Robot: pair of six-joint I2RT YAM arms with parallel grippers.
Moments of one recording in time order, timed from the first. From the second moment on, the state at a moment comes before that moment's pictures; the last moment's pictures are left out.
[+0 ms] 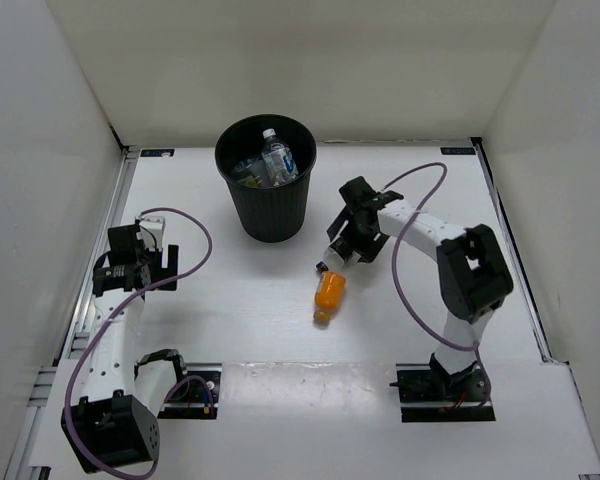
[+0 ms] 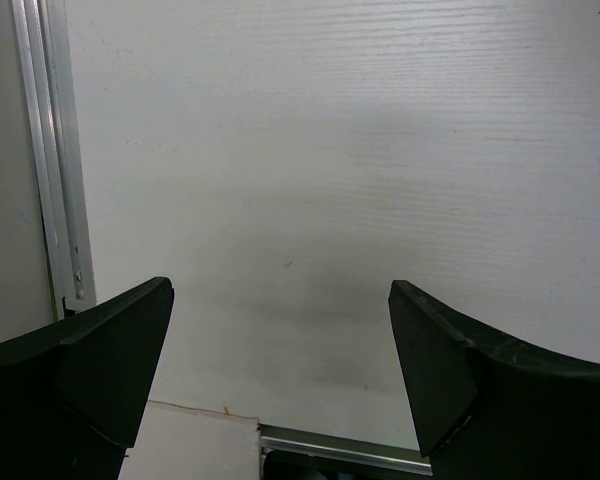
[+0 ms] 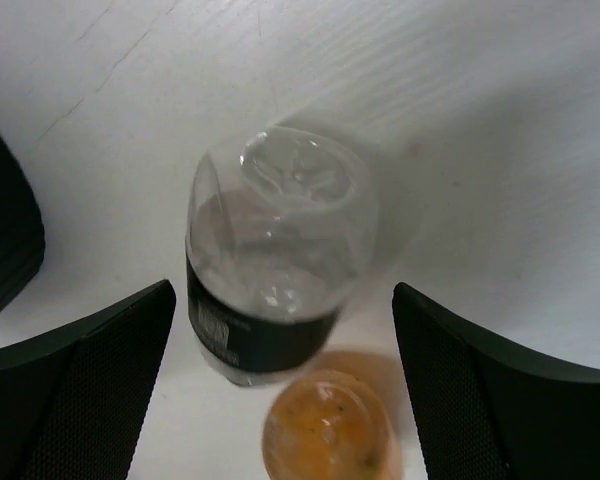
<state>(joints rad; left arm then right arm) 0.18 0.91 0.76 -0.75 -0.07 0.26 0.55 1.81 1.29 -0.70 0.12 1.10</state>
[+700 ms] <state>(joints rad) 0.25 0.84 1.00 -0.66 0.30 0.00 0.44 1.71 1.37 -0.70 0.23 0.96</state>
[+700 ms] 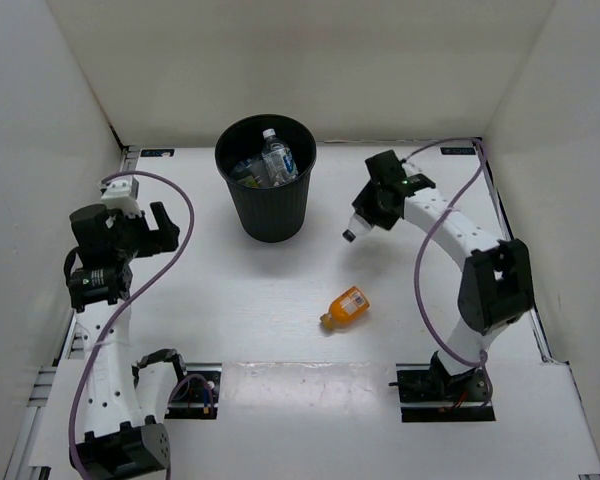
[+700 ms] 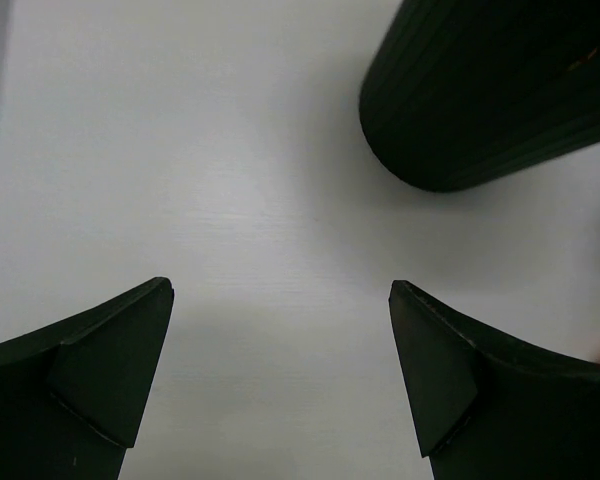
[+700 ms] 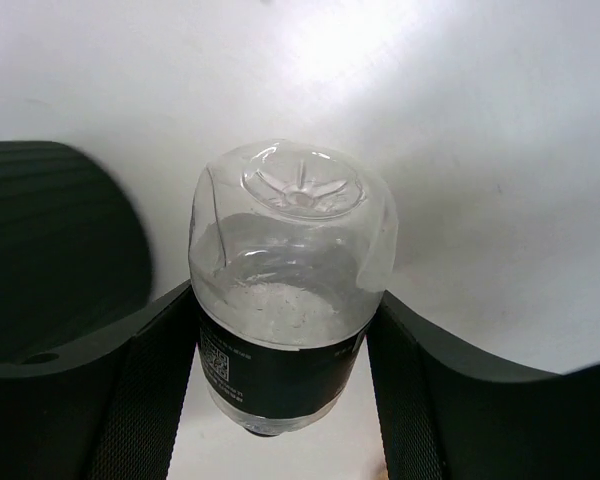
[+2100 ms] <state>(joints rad) -0.07 1.12 1.44 -0.95 0.53 0.21 0.62 1.35 1.71 -0.50 0.41 0.36</state>
